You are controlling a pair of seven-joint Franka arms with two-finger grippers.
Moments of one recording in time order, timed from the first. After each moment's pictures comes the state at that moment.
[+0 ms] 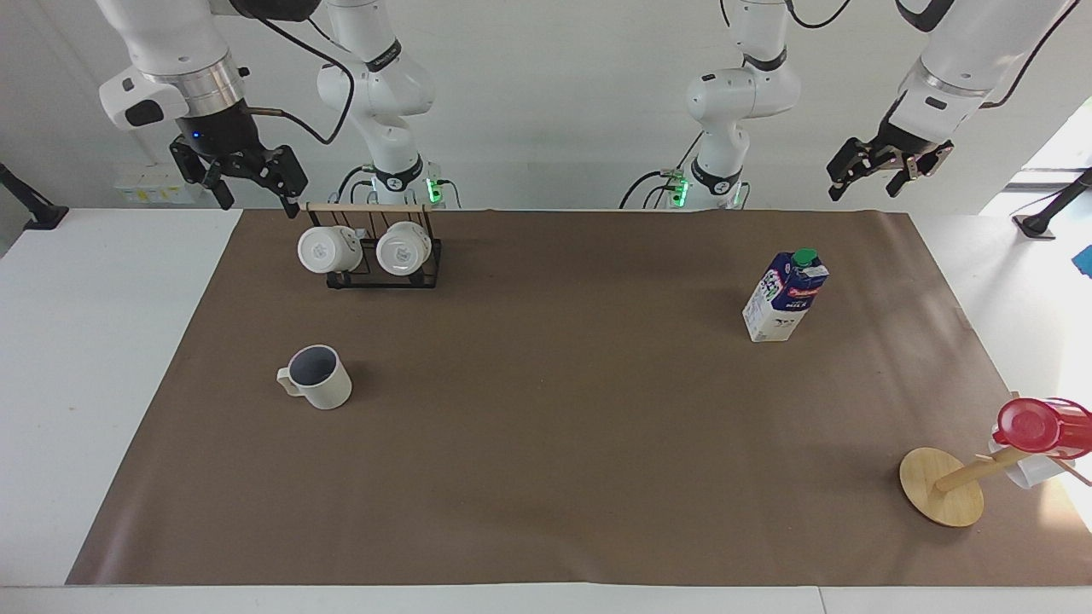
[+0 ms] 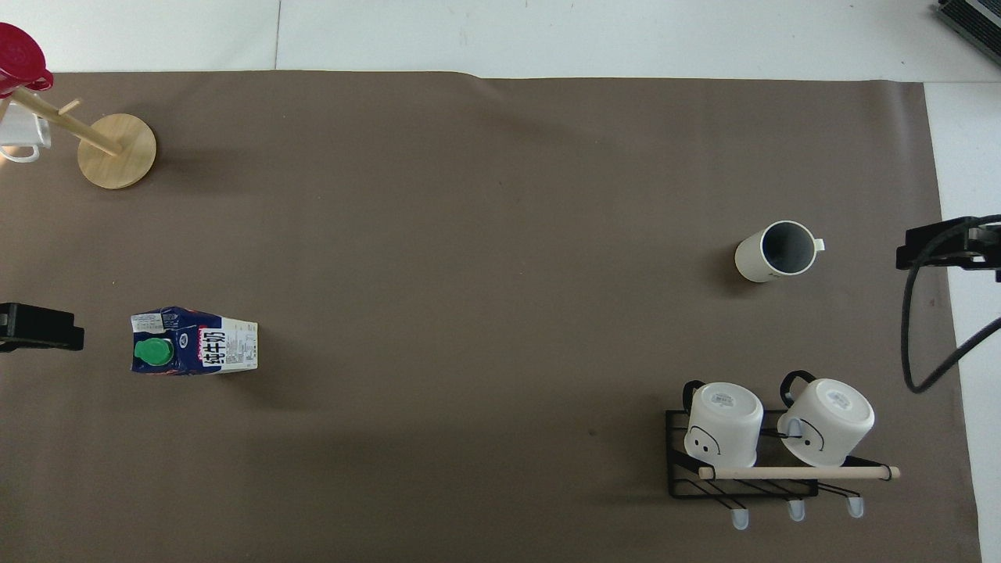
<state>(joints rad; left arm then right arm) 0.11 -0.21 -0.10 -1.77 -0.03 1.50 -0.02 -0.08 -0.05 0.05 -1.55 -0.03 1.54 0.12</state>
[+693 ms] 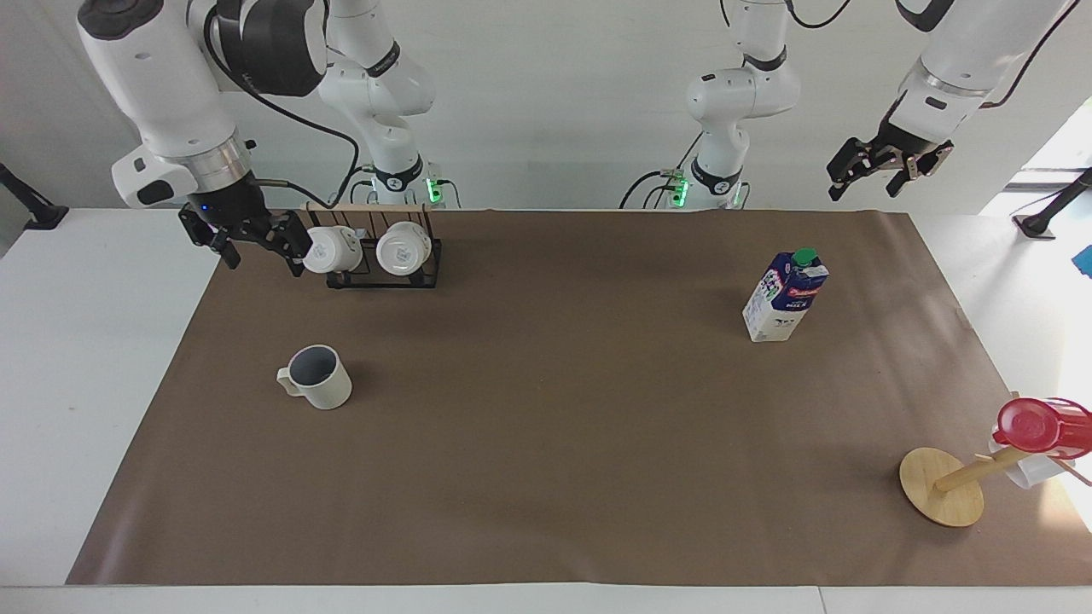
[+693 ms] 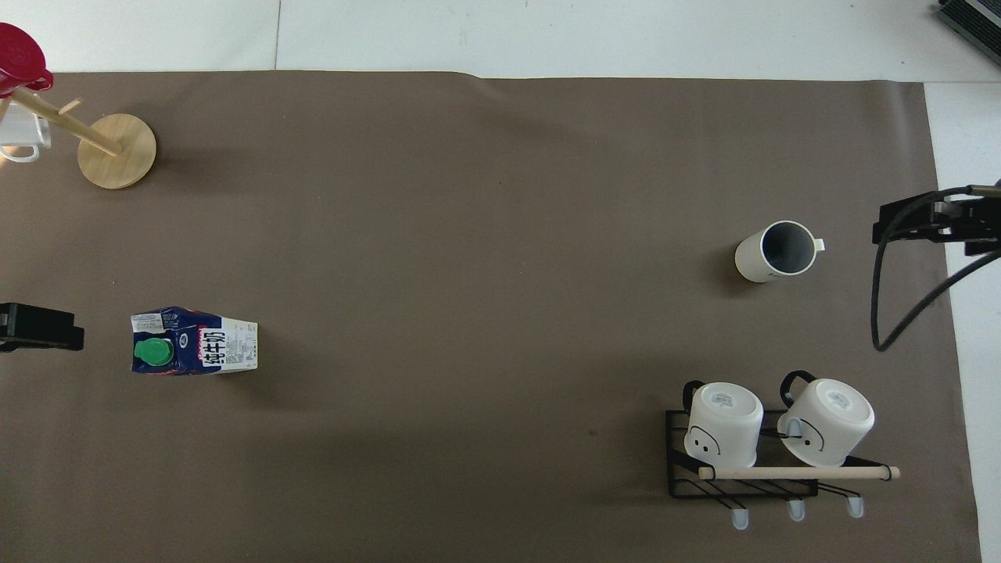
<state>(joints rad) 0.11 -0.21 -0.10 -1.77 -0.03 1.50 -0.02 -0.08 0.09 0.05 -1.56 -0.03 1.69 0.12</state>
